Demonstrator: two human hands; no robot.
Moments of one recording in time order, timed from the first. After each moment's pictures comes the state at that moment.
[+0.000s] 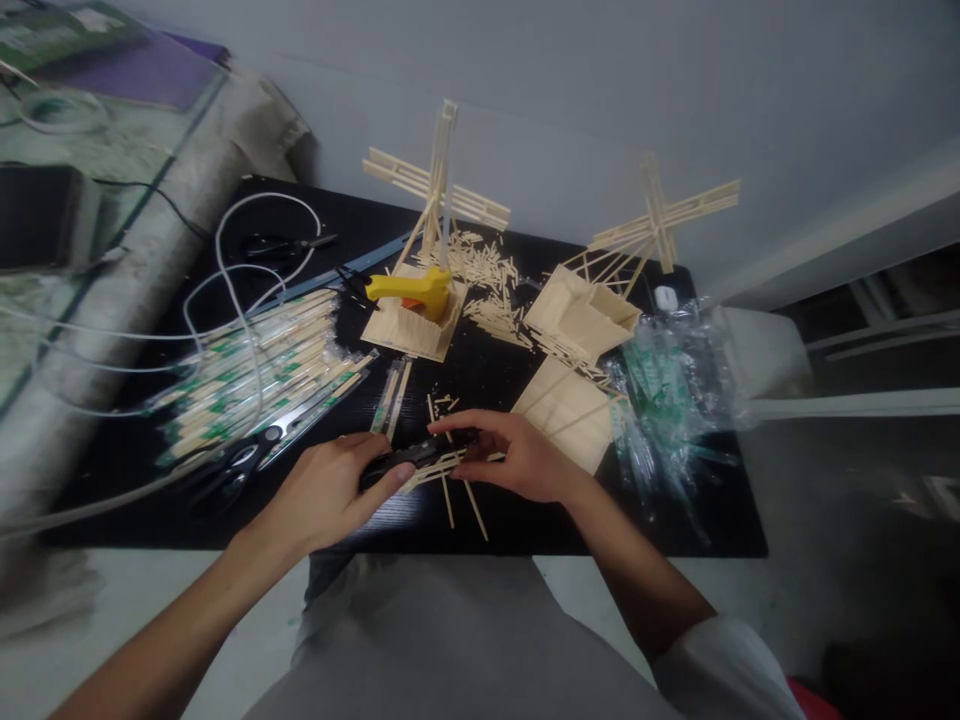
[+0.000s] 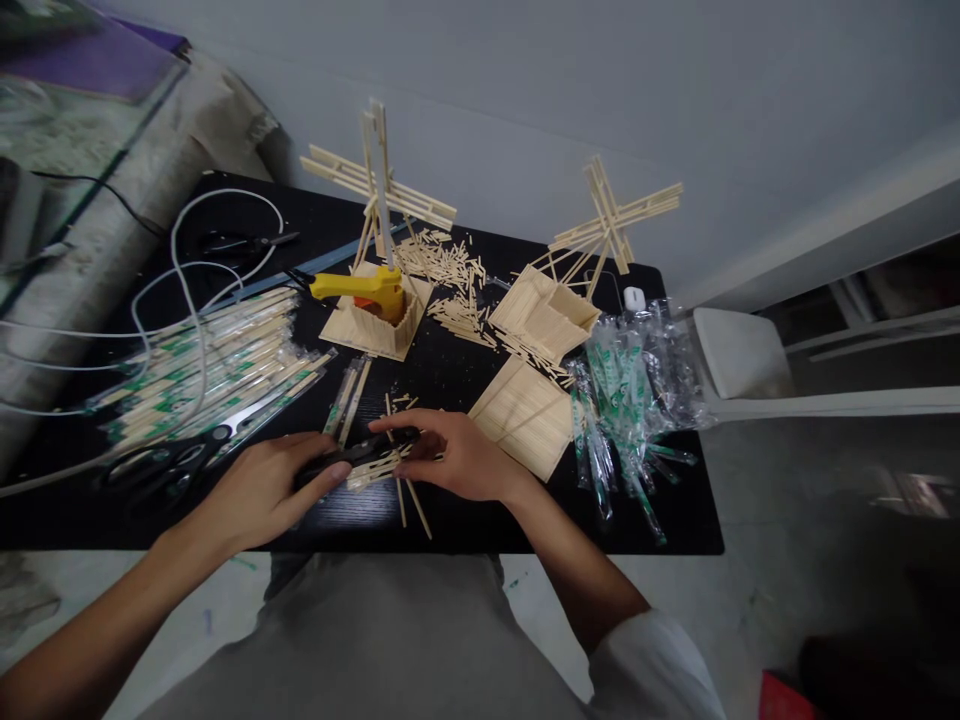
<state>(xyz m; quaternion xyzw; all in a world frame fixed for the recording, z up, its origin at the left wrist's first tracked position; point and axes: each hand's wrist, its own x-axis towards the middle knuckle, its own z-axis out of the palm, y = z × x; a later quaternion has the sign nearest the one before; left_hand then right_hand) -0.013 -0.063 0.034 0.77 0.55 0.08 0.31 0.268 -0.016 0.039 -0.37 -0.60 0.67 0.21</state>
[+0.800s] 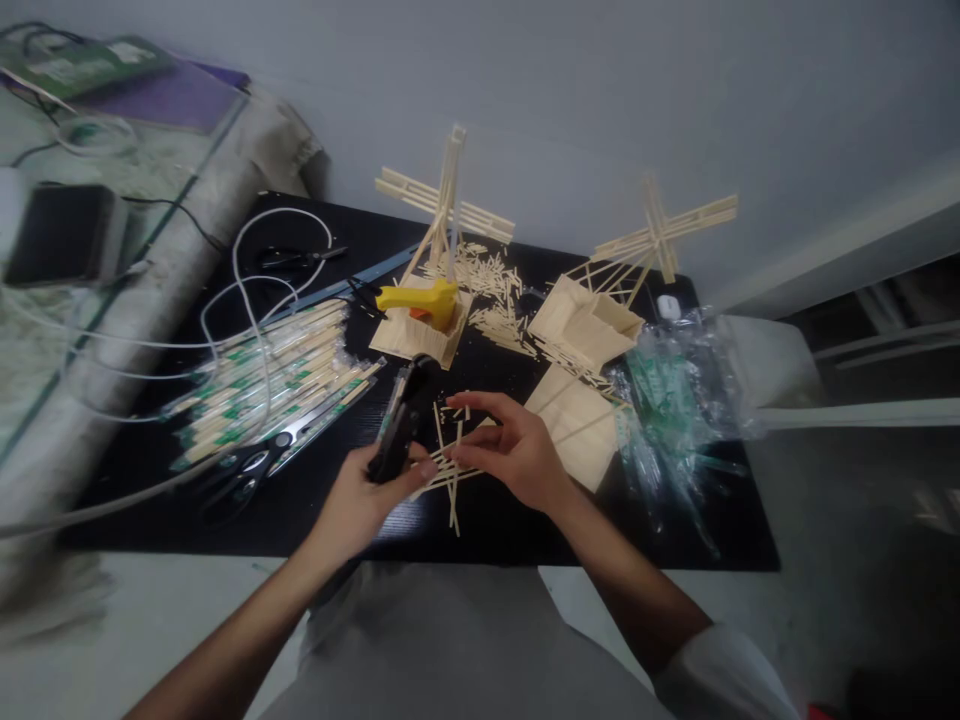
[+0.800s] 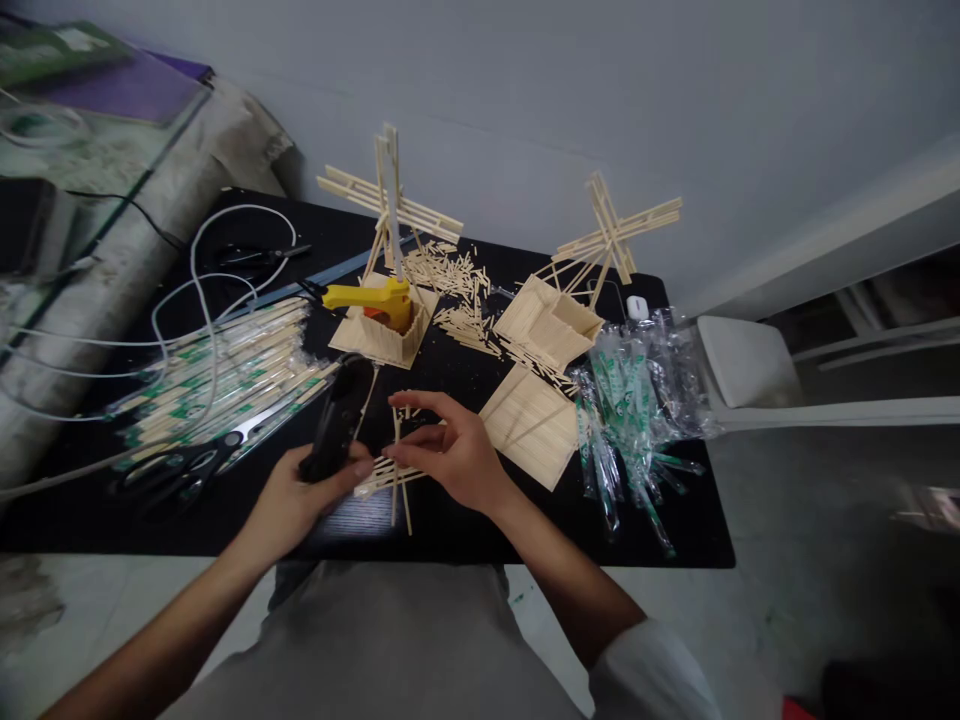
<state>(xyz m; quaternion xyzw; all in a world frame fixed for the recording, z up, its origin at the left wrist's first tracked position) 0.030 -0.072 0.031 0.42 0.62 0.35 0.56 0.245 -0.024 0.039 -0.41 -0.44 0.70 0.38</state>
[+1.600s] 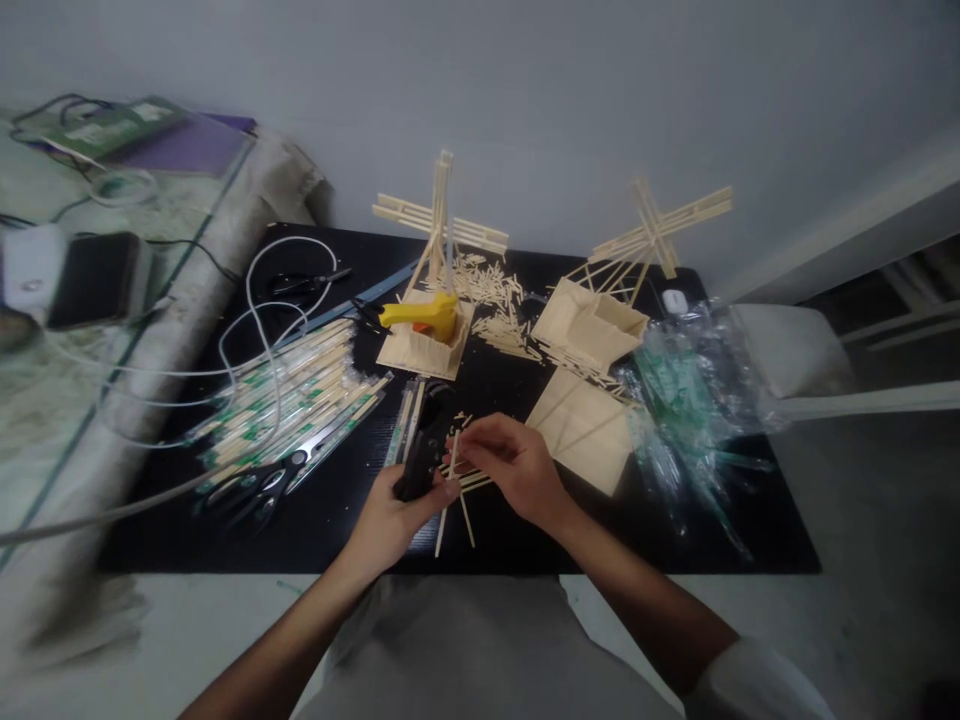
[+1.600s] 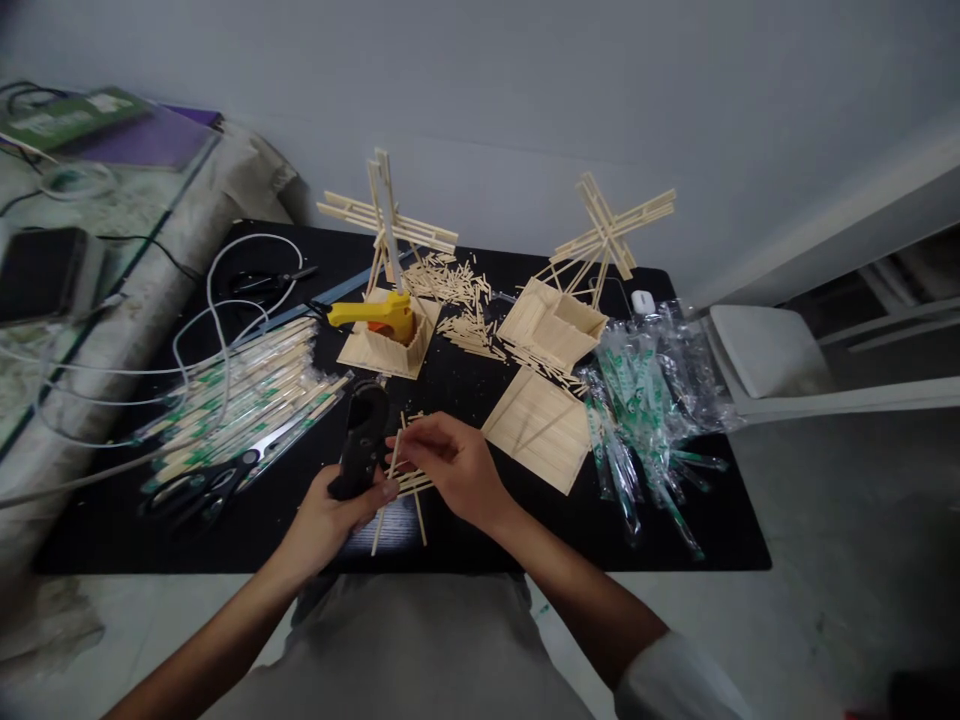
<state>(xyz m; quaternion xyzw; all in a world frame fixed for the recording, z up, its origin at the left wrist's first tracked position) 0.042 -0.077 0.024 0.40 0.59 0.35 0.61 0.231 -0.035 0.025 -0.42 -0.43 0.69 0.41</state>
